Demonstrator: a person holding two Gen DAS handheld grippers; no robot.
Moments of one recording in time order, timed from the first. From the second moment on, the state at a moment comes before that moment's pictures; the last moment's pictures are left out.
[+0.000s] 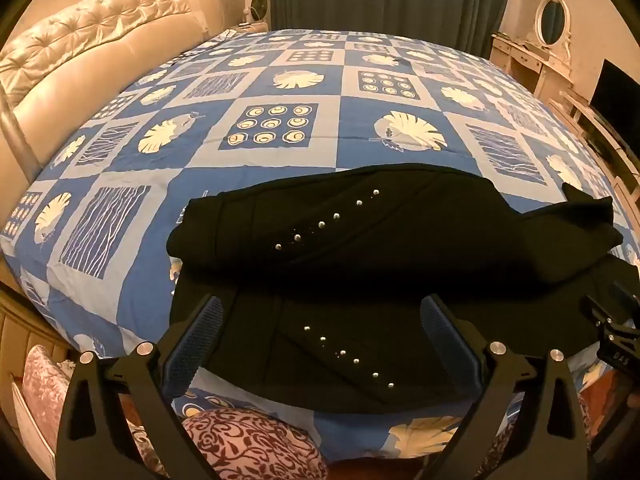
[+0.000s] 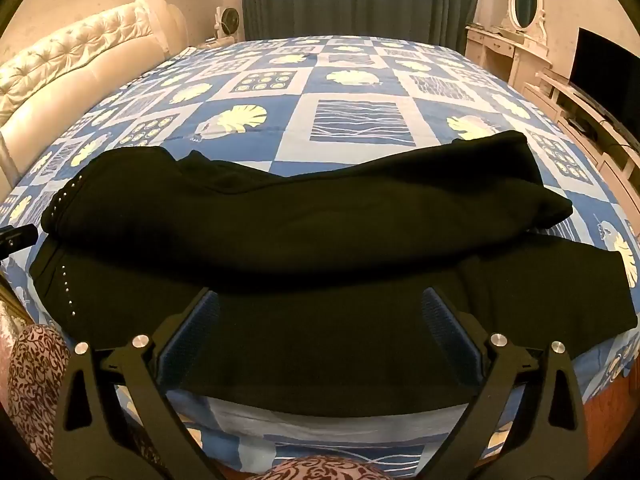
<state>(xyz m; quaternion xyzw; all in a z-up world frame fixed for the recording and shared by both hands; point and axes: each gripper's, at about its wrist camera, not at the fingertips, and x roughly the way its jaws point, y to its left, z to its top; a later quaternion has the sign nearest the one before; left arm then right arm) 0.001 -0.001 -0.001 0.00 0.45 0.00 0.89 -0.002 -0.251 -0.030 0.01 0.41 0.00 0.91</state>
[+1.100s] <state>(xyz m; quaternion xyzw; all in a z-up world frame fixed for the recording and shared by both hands) 0.001 -0.005 -0.012 -0.01 0.46 -0.01 0.89 0.001 -0.262 -0.034 0.05 0.41 0.00 0.91</state>
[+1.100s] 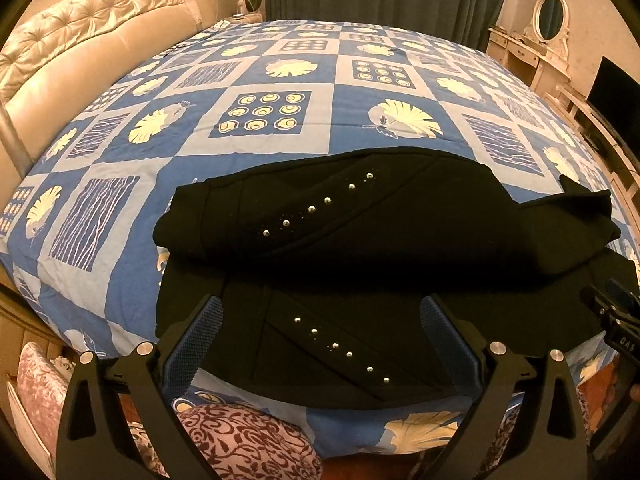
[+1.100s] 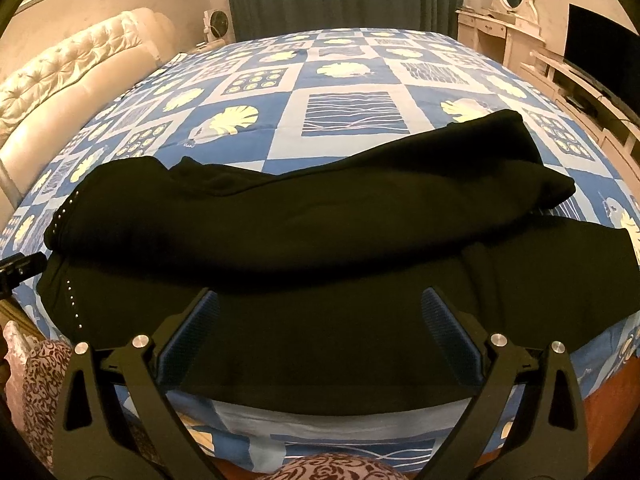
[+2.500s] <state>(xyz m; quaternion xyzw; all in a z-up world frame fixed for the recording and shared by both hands) 0.038 0.062 -0.044 -0.17 0.51 -0.05 0.84 0.071 -0.351 -0.005 0.15 0.43 -0.03 0.89</state>
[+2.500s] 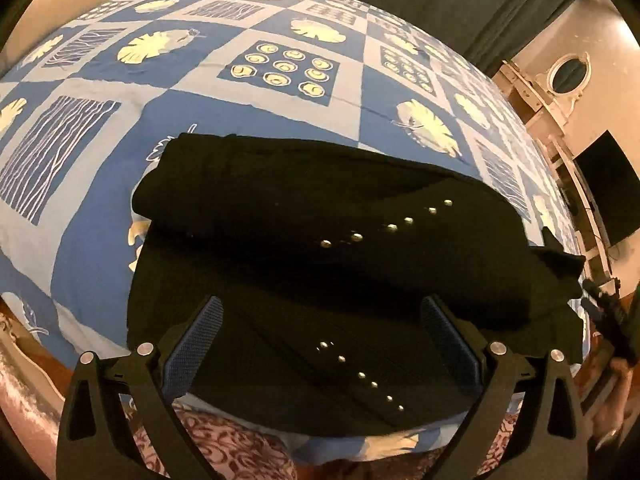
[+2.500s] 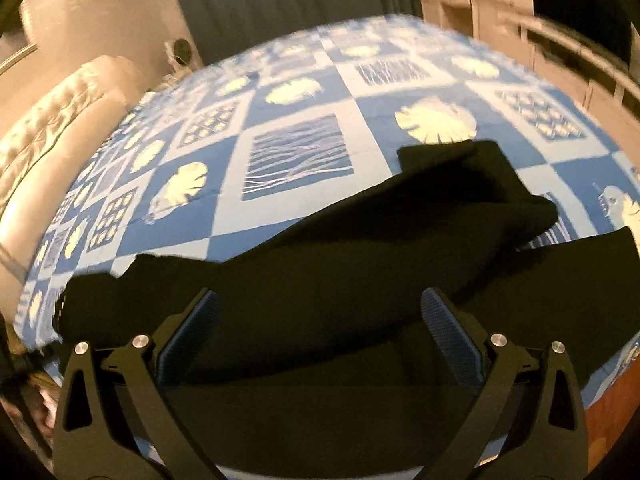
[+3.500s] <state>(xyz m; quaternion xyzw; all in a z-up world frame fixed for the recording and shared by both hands) 0.066 0.091 -0.043 -0.08 0.47 -0.16 0.86 0.186 -0.070 -0.009 -0.13 0.50 0.48 0.71</state>
